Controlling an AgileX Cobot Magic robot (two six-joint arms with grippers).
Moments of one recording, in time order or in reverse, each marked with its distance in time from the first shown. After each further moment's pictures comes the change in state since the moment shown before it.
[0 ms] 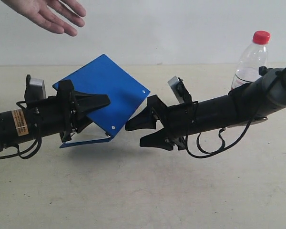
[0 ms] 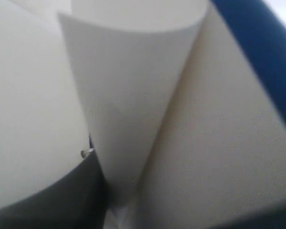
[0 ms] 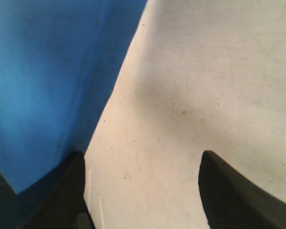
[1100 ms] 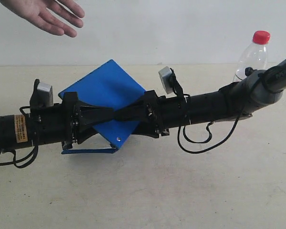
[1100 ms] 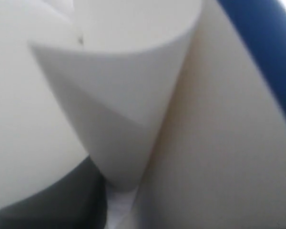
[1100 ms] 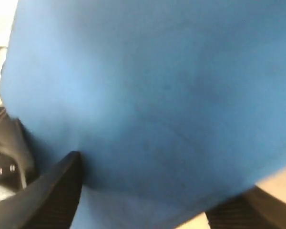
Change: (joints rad) left arm 0.000 -0.008 0.000 0.153 0.022 -0.013; right arm 0.000 0.117 -0.156 0.031 0.195 -0.201
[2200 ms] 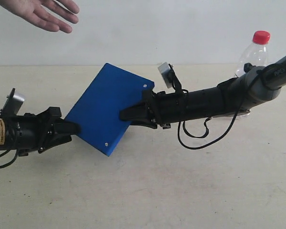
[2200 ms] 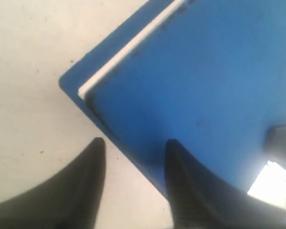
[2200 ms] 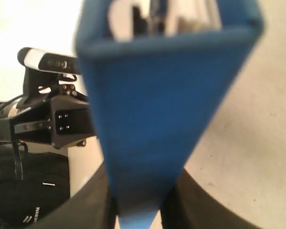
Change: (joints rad) left arm 0.174 -0.015 -0.001 0.073 0.367 0.052; right arm 0.000 0.004 -0.032 0.008 -0.080 -0.052
